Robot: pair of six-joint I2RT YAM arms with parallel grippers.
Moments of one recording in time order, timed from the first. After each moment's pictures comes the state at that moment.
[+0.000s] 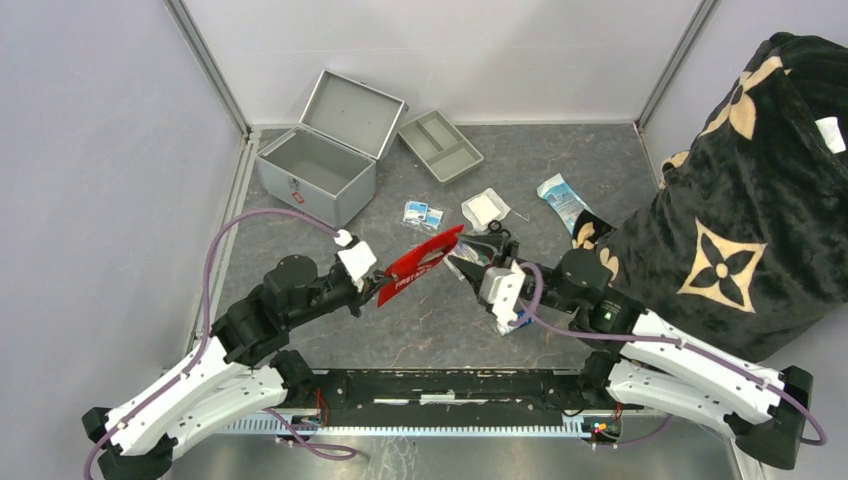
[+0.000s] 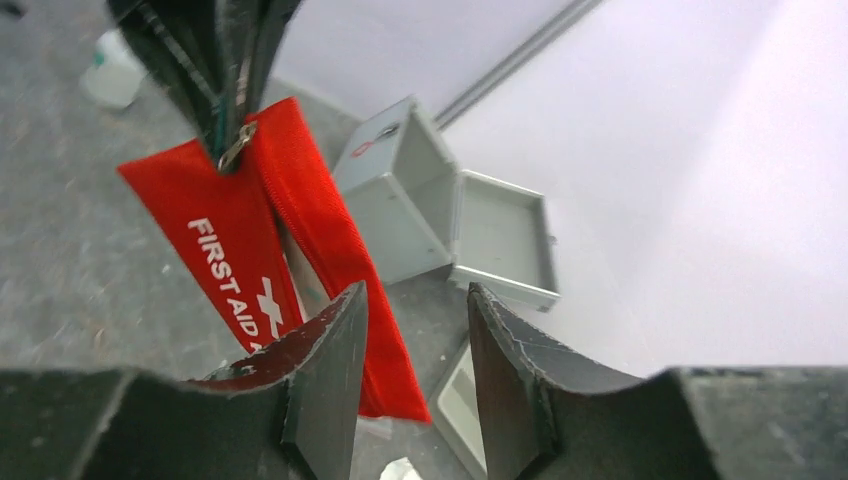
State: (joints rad) left arm -0.87 0.59 0.73 -0.45 0.13 0.12; right arm 0.97 0.82 0.70 0.14 -0.28 -0.81
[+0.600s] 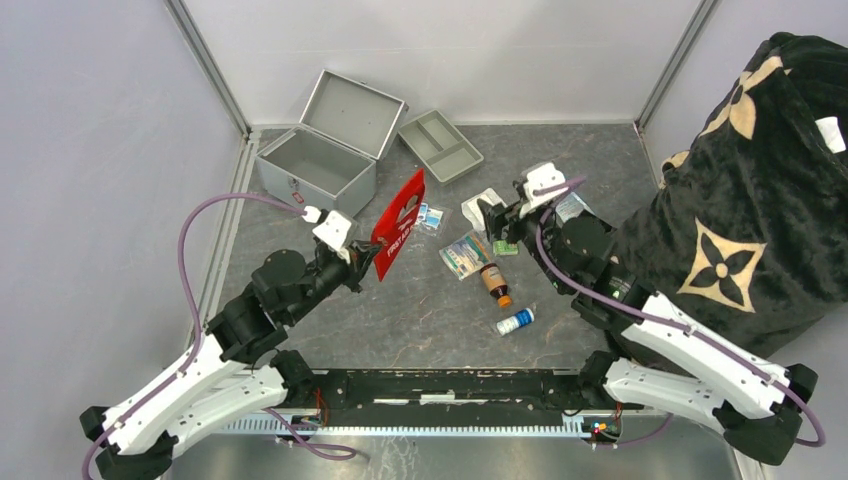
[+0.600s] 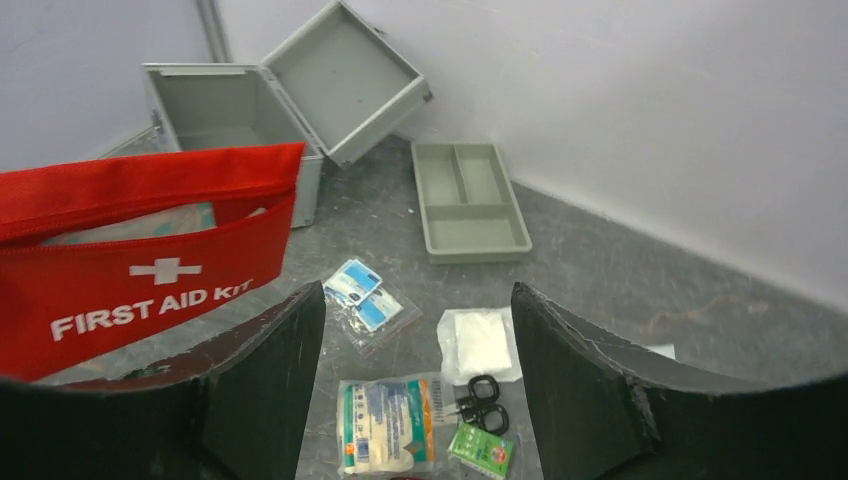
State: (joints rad) left arm -0.87 0.59 0.77 -0.33 -0.18 -0.06; right arm 0.93 0.87 0.90 0.04 0.44 -0.15
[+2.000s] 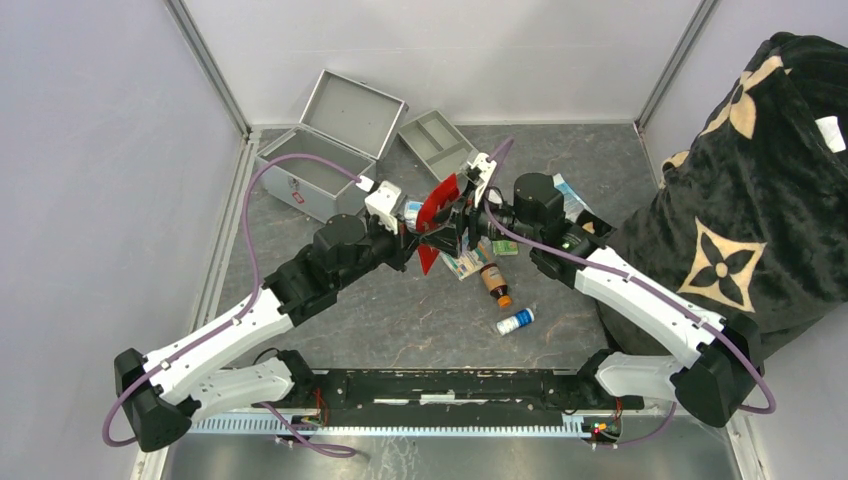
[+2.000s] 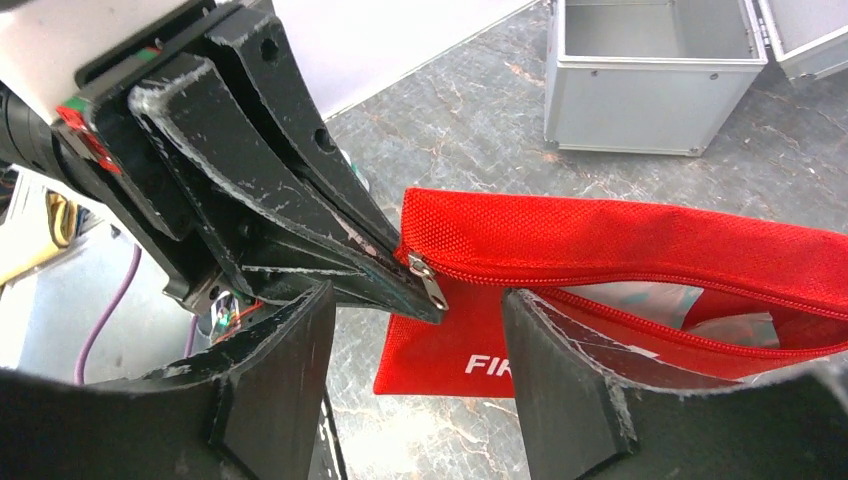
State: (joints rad) left arm -0.87 0.97 0.87 -0.16 -0.10 -0.25; right arm 0.71 1.22 1.01 0.06 -0.52 0.25
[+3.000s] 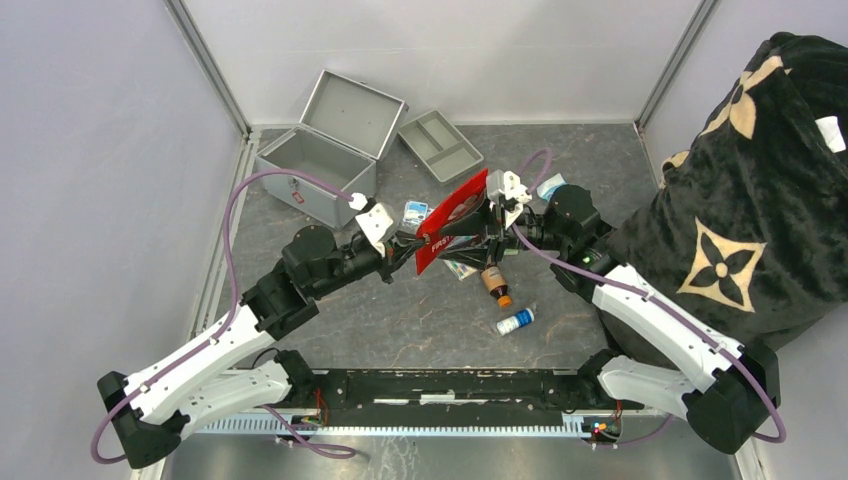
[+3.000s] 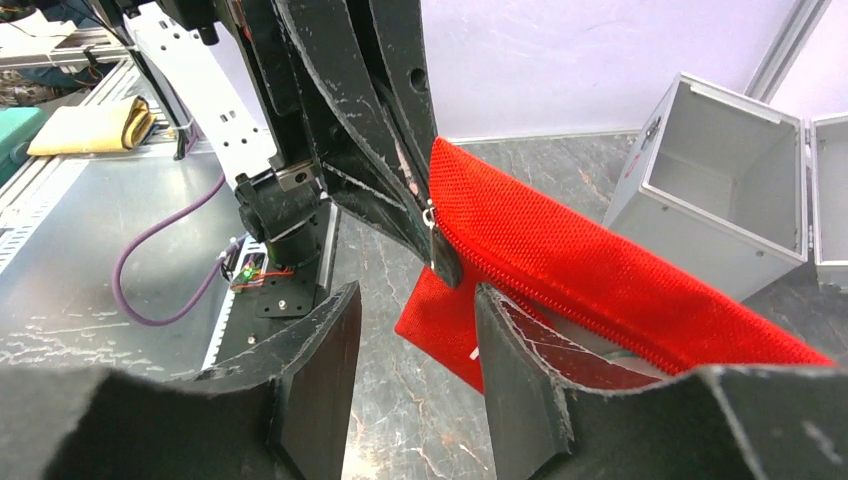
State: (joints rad) left arm -0.87 0.83 0.83 -0.07 0.14 0.04; right arm 0.63 1.08 0.88 0.27 -0.90 0.09
